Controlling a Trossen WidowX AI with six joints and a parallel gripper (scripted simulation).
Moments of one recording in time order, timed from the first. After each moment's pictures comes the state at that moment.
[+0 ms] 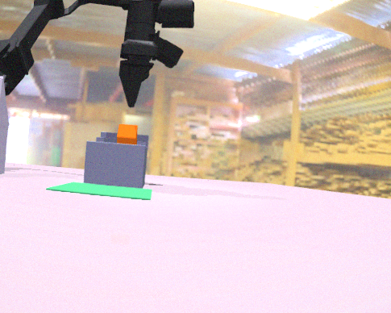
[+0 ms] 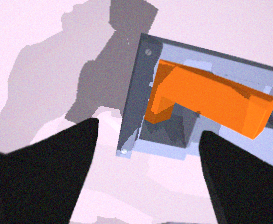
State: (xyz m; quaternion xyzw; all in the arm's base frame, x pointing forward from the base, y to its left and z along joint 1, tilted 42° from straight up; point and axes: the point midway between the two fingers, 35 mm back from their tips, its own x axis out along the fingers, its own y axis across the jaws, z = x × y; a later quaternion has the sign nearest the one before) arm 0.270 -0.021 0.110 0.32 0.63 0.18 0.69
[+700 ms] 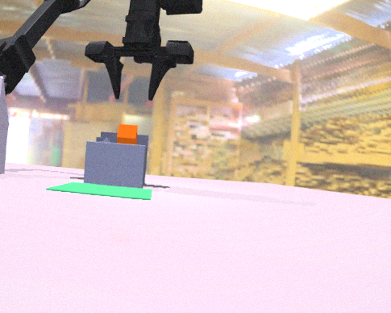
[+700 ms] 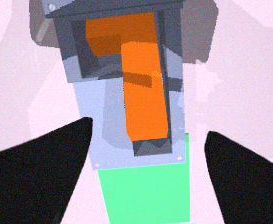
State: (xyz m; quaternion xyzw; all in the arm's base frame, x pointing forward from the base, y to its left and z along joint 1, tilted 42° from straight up) arm 0.260 -0.067 0.072 -0.14 0.41 0.51 0.74
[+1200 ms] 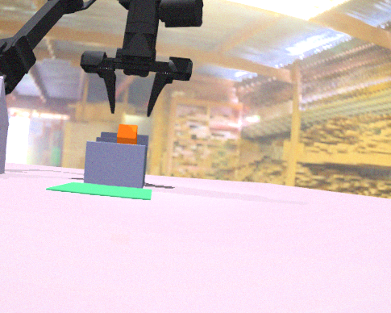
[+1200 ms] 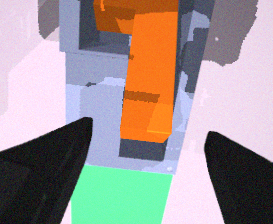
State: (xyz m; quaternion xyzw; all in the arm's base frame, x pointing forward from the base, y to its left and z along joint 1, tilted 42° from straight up) arm 0.260 -0.058 0.042 -0.22 0.35 0.56 0.72
